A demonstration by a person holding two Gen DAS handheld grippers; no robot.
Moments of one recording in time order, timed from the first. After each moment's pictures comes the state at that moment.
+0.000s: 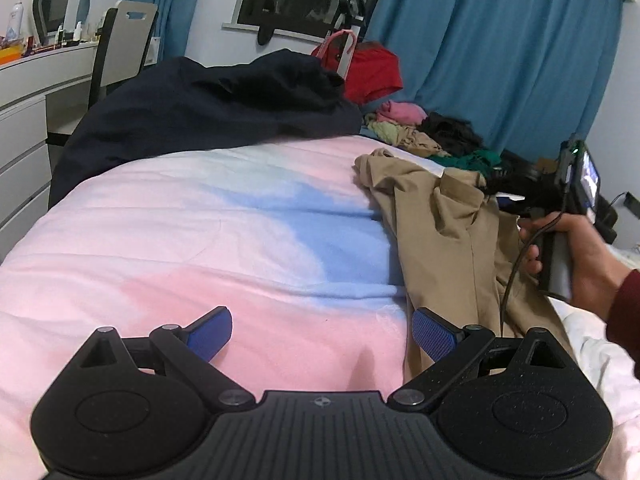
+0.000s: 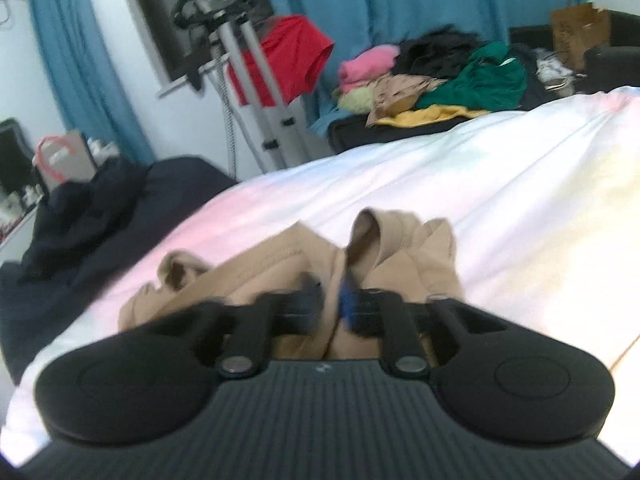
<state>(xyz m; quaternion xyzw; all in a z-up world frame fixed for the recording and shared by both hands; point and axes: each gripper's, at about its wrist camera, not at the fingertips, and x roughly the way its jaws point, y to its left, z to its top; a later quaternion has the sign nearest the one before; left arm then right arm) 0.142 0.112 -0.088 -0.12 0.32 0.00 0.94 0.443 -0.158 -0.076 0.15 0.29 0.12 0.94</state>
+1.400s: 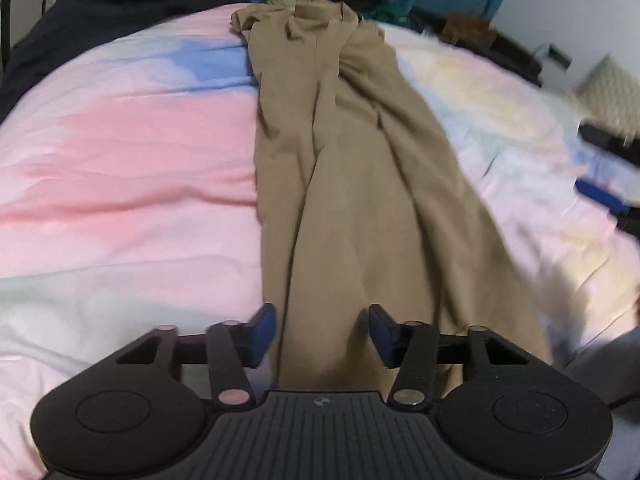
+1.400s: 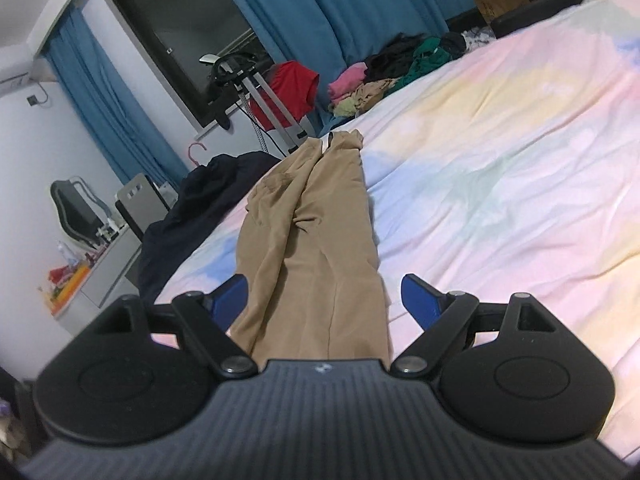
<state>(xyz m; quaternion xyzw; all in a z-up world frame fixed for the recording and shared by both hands) 0.002 0.043 -0.098 -0.03 0.47 -0.14 0.87 0.028 -0.254 -0.040 0.27 0.26 0.11 0.92</state>
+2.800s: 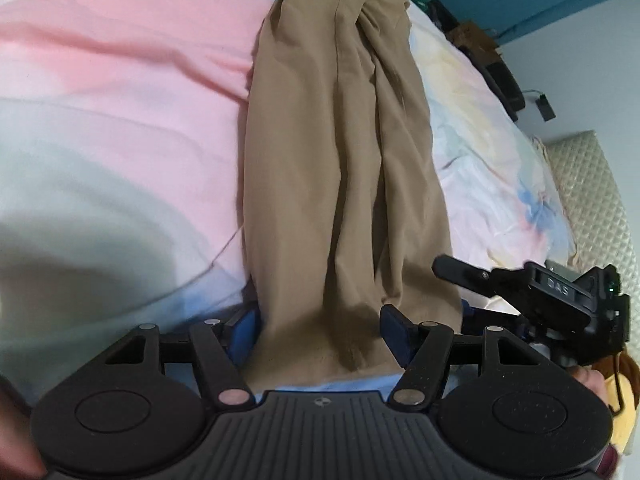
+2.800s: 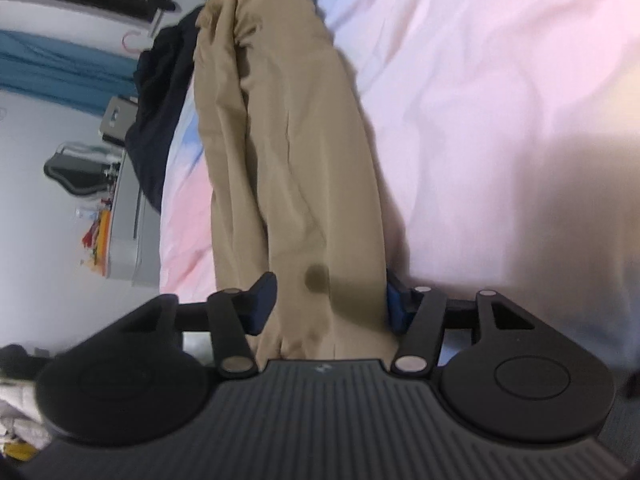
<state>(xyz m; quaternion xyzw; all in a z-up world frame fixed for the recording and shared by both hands) 0.005 0.066 -0.135 -0.25 0.56 -0.20 0.76 0.037 -0.243 -0.132 0.39 0.52 0.17 0.74</state>
